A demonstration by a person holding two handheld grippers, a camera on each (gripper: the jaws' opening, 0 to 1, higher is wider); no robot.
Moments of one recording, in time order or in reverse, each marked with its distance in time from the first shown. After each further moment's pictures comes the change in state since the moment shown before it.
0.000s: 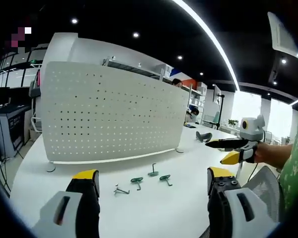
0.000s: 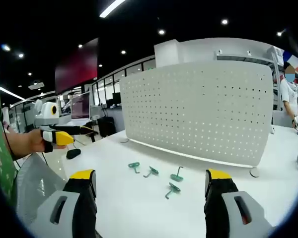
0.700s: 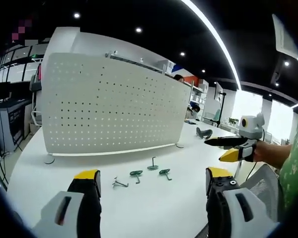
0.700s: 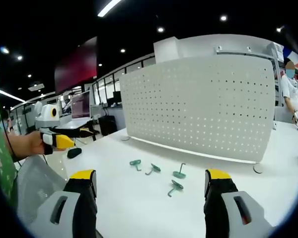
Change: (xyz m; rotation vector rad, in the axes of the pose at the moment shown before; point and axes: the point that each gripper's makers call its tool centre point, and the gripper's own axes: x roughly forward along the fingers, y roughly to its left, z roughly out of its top) left arm 0.001 0.002 -0.016 -0.031 0.039 0.003; right arm 0.007 0.001 -0.010 0.018 0.024 0.015
